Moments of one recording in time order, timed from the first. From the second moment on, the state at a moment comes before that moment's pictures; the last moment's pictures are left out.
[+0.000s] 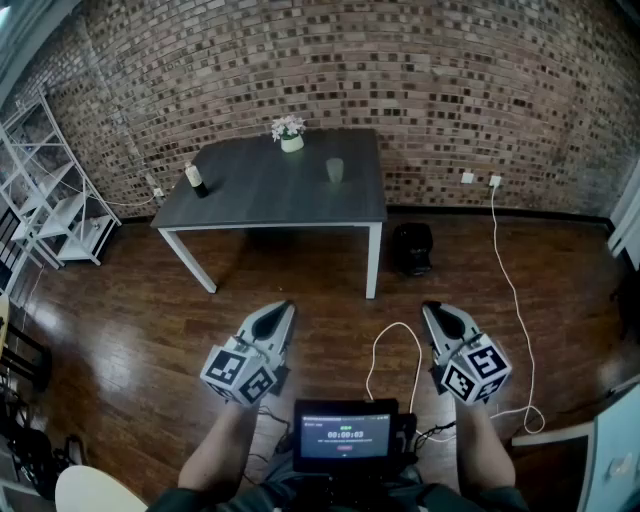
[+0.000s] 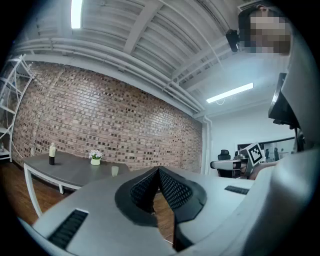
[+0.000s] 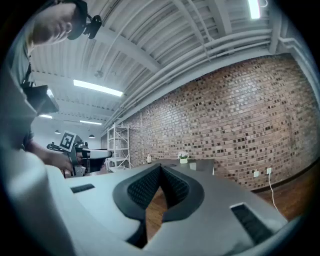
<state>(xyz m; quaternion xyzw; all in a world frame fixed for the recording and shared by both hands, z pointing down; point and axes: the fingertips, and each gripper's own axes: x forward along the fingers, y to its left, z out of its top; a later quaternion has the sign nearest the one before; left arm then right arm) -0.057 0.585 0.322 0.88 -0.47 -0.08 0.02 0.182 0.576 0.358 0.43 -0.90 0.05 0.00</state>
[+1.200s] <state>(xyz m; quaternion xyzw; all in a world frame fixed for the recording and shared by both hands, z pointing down) -0.138 0.380 0.328 0.89 -0.44 -0.10 0.06 0.083 0.386 0.352 0.45 -0.89 0.05 0.01</state>
